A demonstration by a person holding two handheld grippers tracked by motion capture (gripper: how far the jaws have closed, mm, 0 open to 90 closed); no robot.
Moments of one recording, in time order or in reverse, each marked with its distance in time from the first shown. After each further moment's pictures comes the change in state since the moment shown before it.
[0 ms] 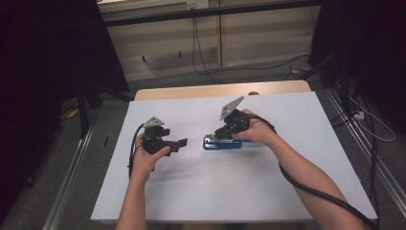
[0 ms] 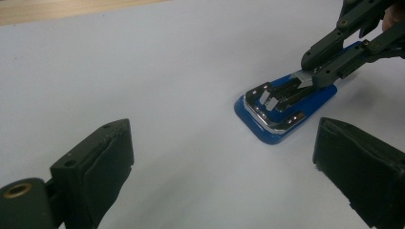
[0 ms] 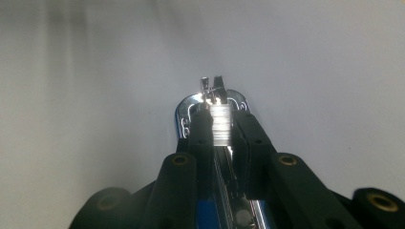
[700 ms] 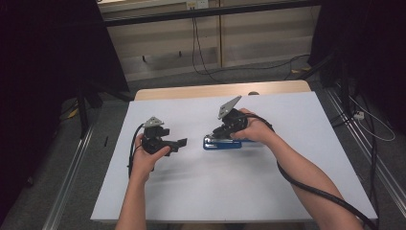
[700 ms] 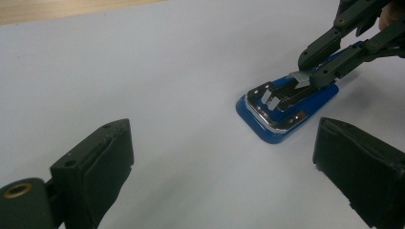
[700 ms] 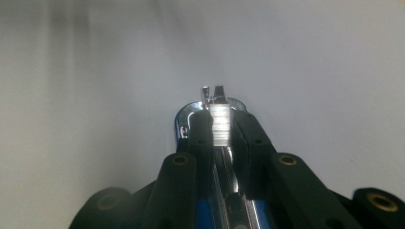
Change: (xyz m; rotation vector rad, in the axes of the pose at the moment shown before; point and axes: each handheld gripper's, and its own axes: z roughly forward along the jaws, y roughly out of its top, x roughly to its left) left arm 0.001 0.000 0.000 0.002 0.000 -0.003; right arm -0.002 0.005 0.005 0.001 0.010 -0.021
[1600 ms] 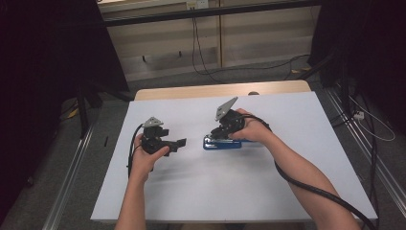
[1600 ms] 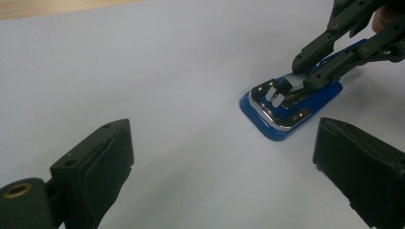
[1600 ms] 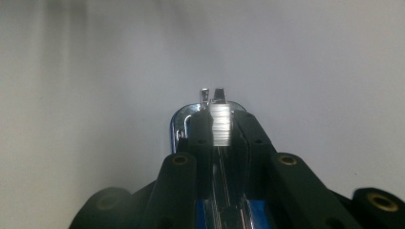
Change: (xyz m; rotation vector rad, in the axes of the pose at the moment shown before) left arm 0.004 -0.002 0.000 0.006 0.007 -0.010; right arm -0.002 0.002 0.009 0.010 0.011 -0.039
